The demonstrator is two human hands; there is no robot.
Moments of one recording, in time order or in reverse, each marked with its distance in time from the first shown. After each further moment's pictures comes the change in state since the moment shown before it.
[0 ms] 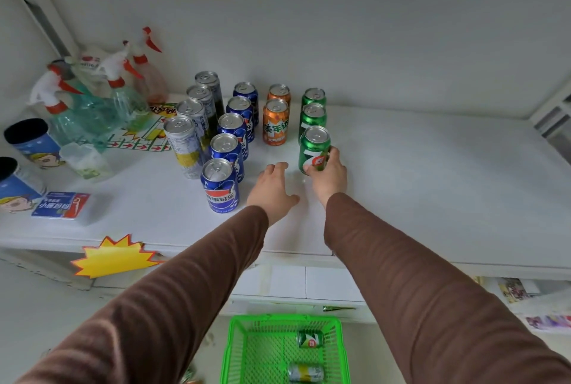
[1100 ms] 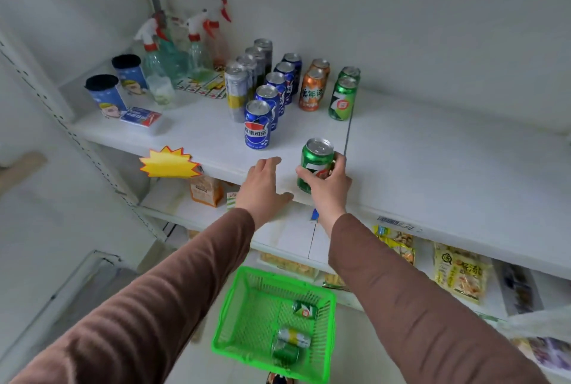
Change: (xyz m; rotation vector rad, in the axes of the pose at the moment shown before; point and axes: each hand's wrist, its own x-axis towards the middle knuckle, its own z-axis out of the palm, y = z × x) left_hand -0.187 -0.003 0.007 0.006 0.252 -0.105; right_hand -0.186 0.017 -0.046 0.361 -0.195 -0.048
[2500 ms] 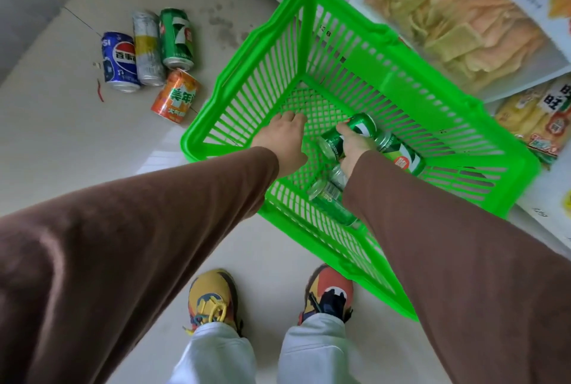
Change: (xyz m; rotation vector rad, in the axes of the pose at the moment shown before) left_hand -0.180 -0.479 0.590 0.181 -0.533 -0.419; right_hand -0.037 0.796 0.203 -0.341 -0.274 0.983
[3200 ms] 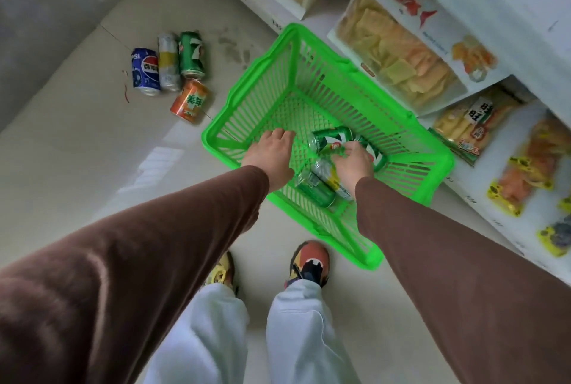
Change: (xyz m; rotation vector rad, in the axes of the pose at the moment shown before) left_hand -0.103 0.044 -0.058 -0.004 0.020 -0.029; right_hand -0.119 -0.003 -0.089 -0.683 -0.017 -0.468
